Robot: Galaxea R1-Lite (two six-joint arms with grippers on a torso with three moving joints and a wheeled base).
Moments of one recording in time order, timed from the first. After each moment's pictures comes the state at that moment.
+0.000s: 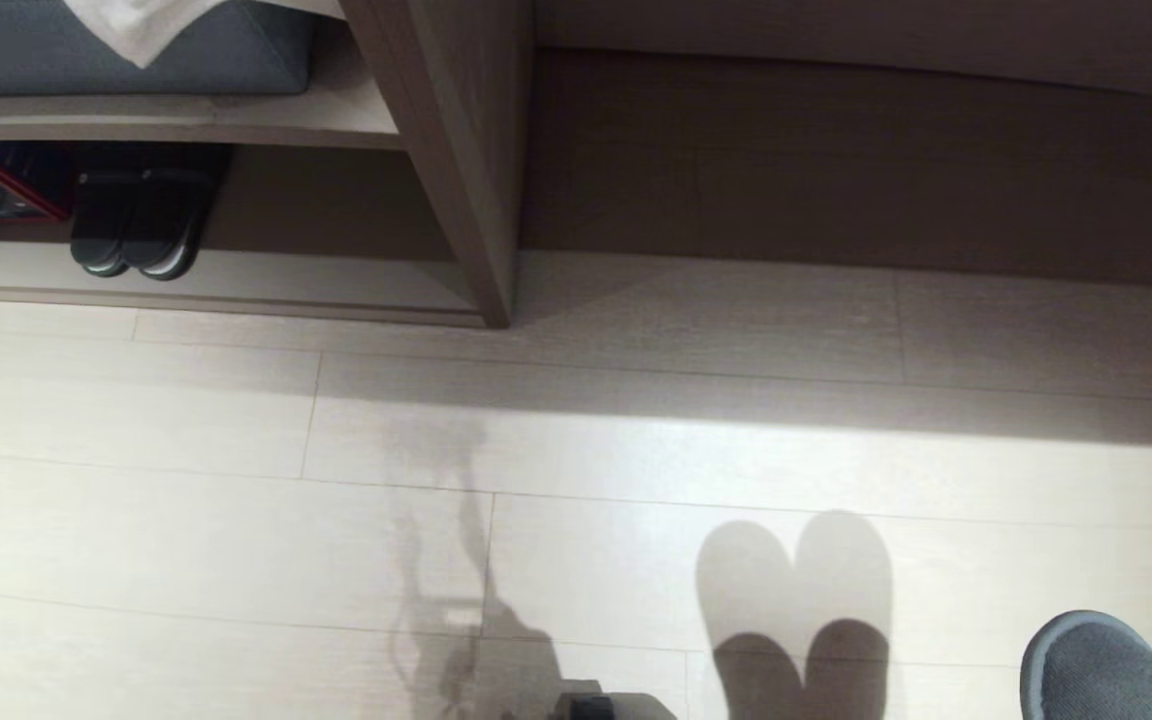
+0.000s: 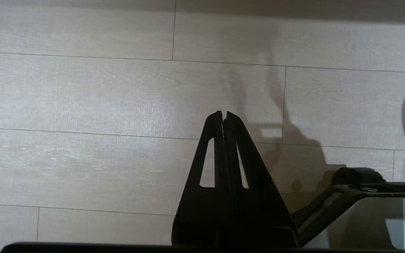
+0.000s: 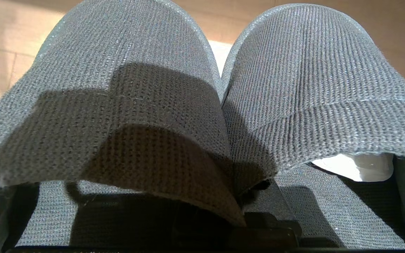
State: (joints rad) left arm 0.00 0.00 0.00 0.00 0.00 0.00; right arm -0.01 0.00 0.00 0.01 0.02 -0.08
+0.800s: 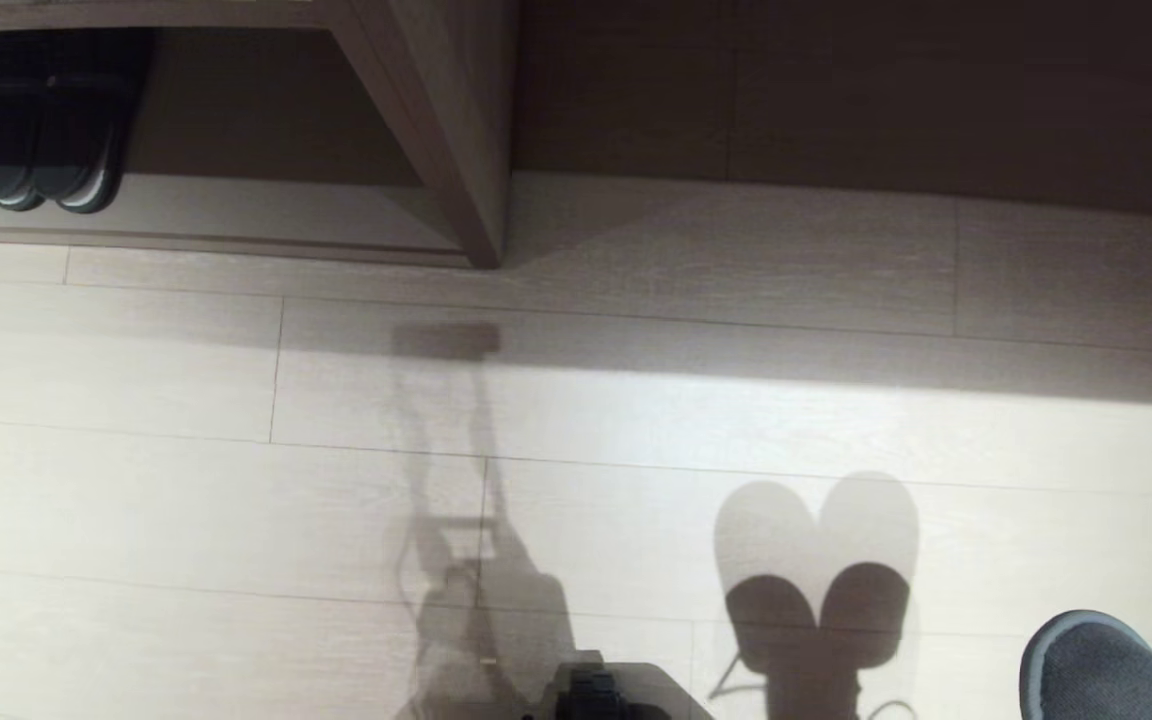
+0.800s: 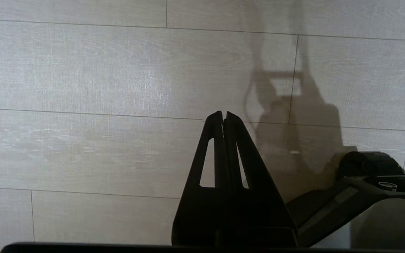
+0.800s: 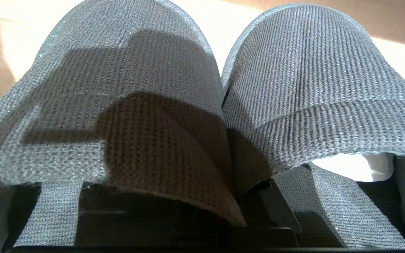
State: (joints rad) left arm 0.00 0.00 0.00 0.00 0.00 0.00; right arm -0.01 0.00 0.00 0.01 0.02 -0.08
